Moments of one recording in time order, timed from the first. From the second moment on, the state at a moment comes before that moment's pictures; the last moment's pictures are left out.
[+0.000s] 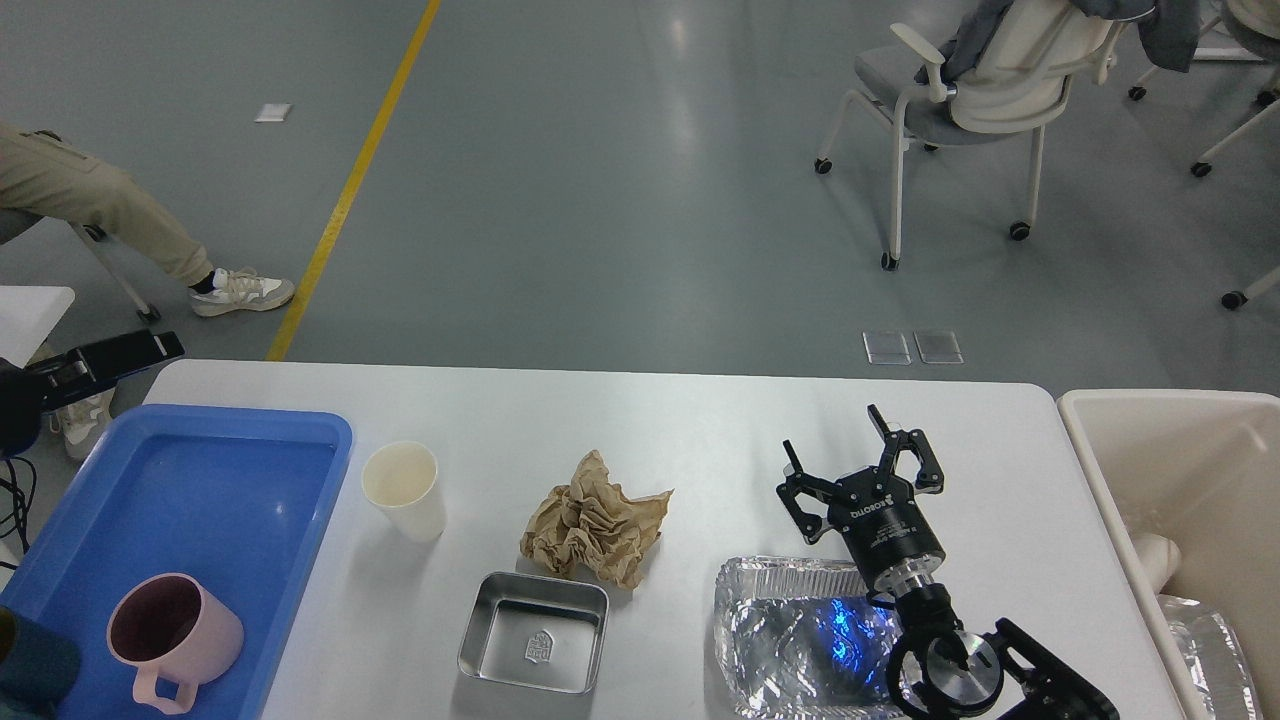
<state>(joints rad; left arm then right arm) -0.25 1.10 -1.04 -1.50 1.14 -0.37 0.13 0.24 0.01 1.11 0.80 0.11 0.60 0.20</state>
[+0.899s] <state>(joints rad) 0.10 1.25 -1.11 -1.53 0.83 -0.36 0.04 0.24 0.01 1.11 0.80 0.11 0.60 0.20</state>
